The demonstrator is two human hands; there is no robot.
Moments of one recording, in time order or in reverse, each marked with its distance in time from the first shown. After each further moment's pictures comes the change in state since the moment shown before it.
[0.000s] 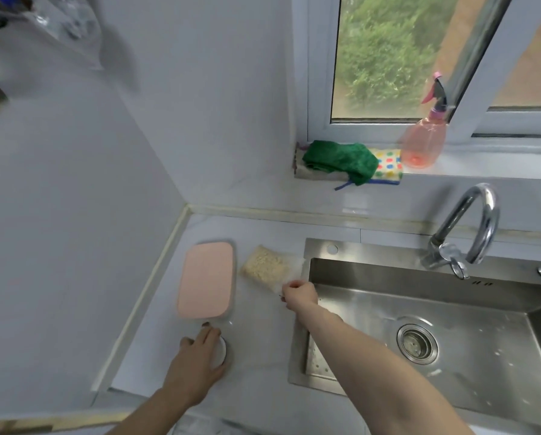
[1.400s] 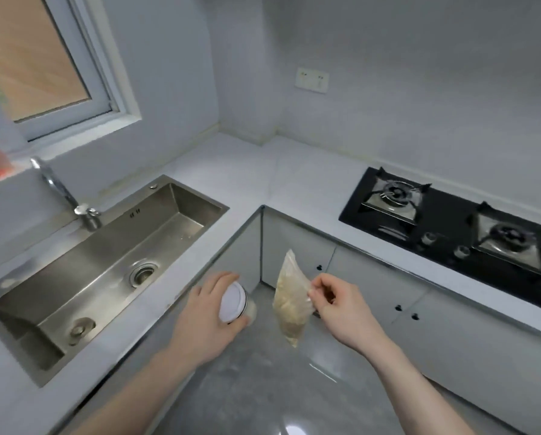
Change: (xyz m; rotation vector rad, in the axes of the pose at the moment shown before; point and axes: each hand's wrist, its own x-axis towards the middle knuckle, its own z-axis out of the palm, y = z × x) left_hand -0.364 0.298 0.100 -0.135 -0.074 1.379; right_hand -0.648 0.381 -0.257 0.020 1.010 -0.092
